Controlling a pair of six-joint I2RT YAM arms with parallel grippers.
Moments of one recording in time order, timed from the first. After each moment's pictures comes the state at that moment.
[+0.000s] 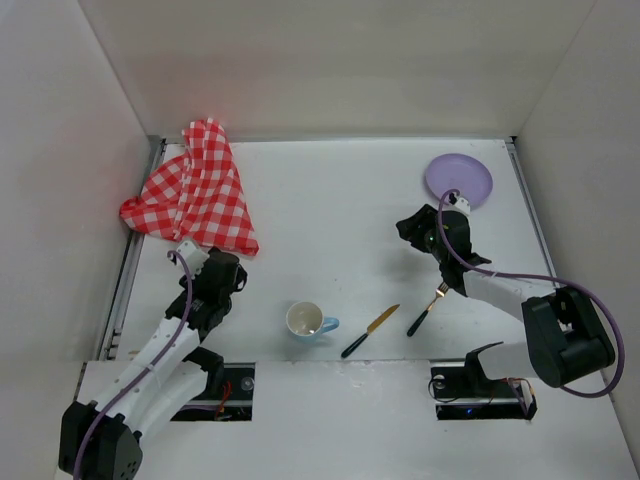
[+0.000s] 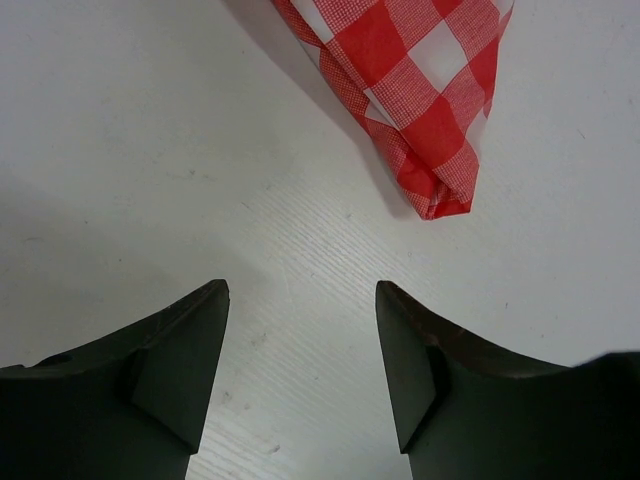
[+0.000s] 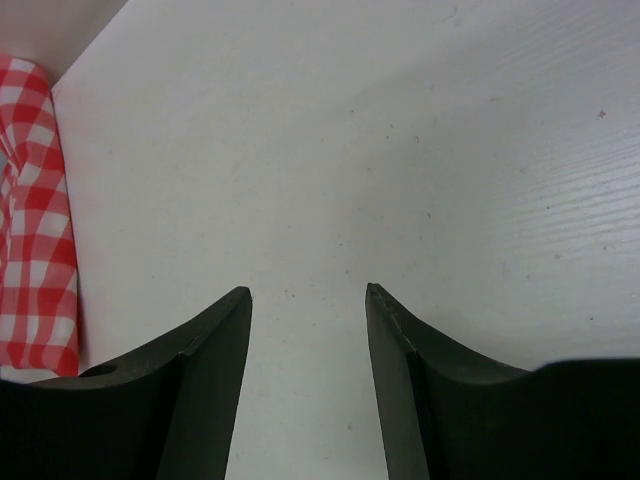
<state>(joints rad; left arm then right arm) -0.40 0.74 0.41 -0.47 -0.59 -0.99 0.32 1.34 0.54 0.39 0.09 0.76</state>
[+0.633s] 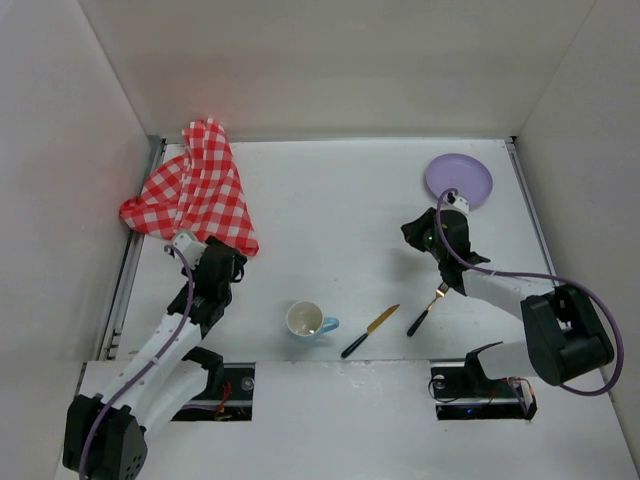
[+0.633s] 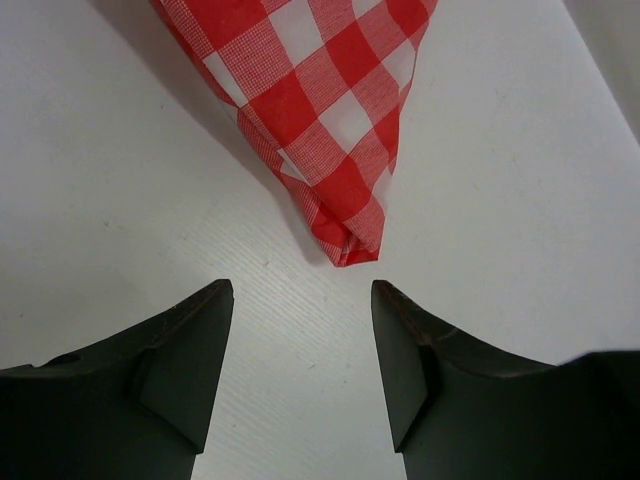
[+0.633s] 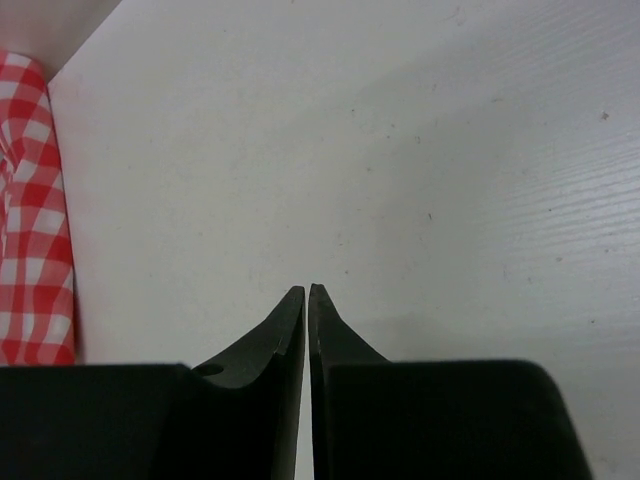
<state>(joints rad) -0.36 0.77 0.41 -0.26 -0.56 -1.00 0.33 1.35 0.55 0.39 0.09 0.76</state>
